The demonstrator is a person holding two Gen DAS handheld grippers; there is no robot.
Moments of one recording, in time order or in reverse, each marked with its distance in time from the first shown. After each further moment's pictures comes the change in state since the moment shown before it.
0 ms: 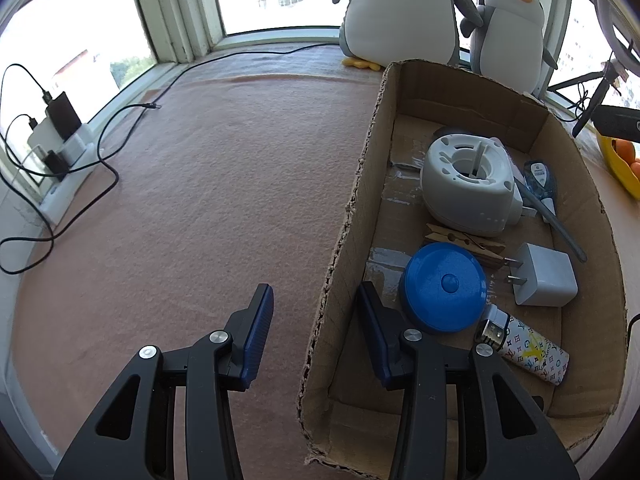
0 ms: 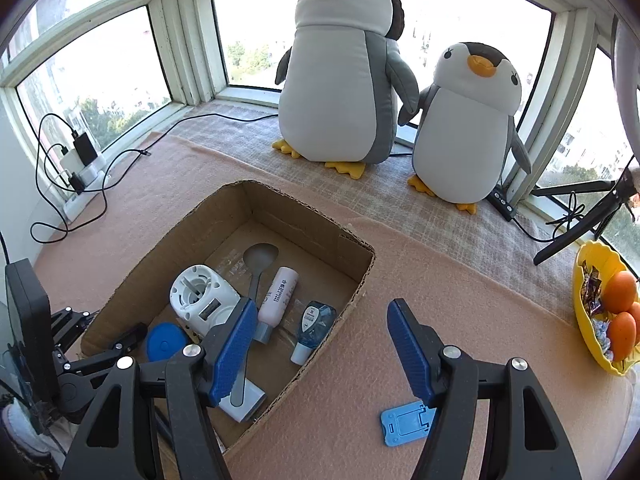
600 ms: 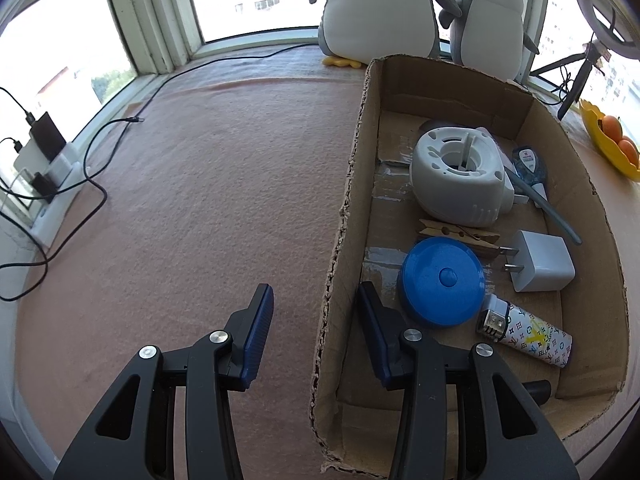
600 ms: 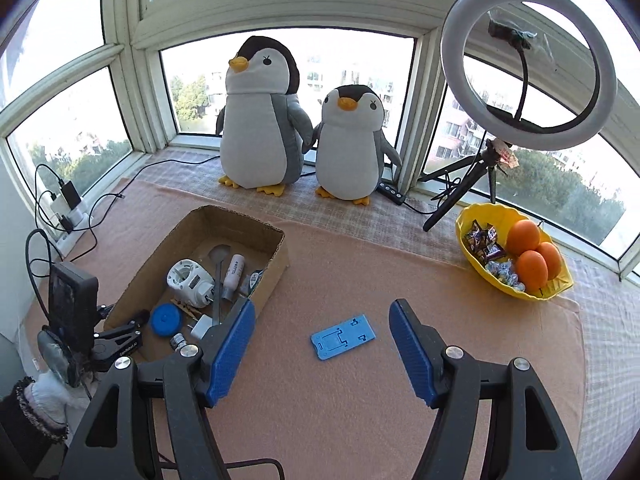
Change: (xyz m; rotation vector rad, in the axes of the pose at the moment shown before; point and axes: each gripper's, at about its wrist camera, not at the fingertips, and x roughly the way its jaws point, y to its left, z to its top) left arm 0.003 0.000 0.003 0.077 -0.001 -0.036; right arm -0.140 -0.029 -0.052 0.165 -0.090 -0.186
